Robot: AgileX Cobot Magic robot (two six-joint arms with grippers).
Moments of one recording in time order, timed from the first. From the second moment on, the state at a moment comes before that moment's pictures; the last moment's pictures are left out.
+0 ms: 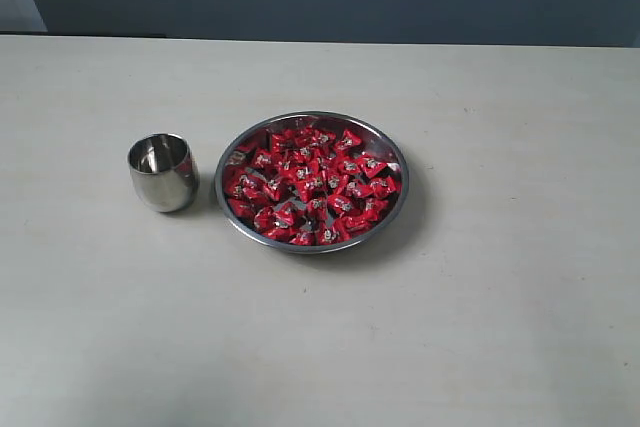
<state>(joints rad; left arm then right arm) -0.05 0.01 0.00 0.17 0.24 -0.04 -0.08 0.02 0.00 0.16 -0.60 0.12</state>
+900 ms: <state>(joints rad) -0.05 0.01 0.00 0.17 0.25 -0.04 -0.08 0.02 -0.03 -0.12 -0.22 0.74</state>
